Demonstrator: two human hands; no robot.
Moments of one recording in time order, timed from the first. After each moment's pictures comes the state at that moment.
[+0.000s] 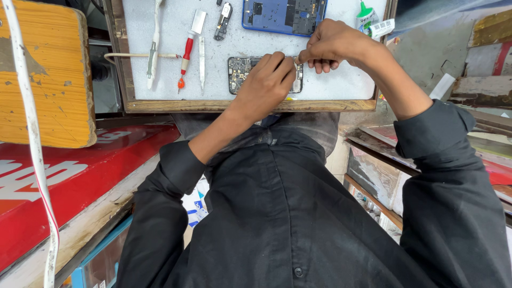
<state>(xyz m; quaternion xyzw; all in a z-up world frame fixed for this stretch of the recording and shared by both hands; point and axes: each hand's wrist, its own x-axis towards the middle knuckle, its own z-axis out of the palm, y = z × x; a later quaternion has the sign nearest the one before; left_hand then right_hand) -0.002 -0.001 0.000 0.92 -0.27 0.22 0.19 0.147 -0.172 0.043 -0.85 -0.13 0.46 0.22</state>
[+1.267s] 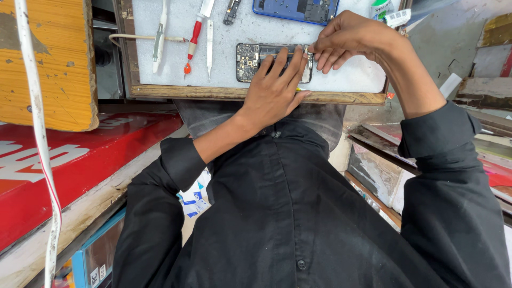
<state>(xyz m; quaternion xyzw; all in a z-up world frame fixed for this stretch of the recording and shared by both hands) -0.038 -0.018 -0.014 0.96 -0.19 0.18 0.13 0.148 -0.192 0.029 -0.78 -0.12 0.52 0.33</state>
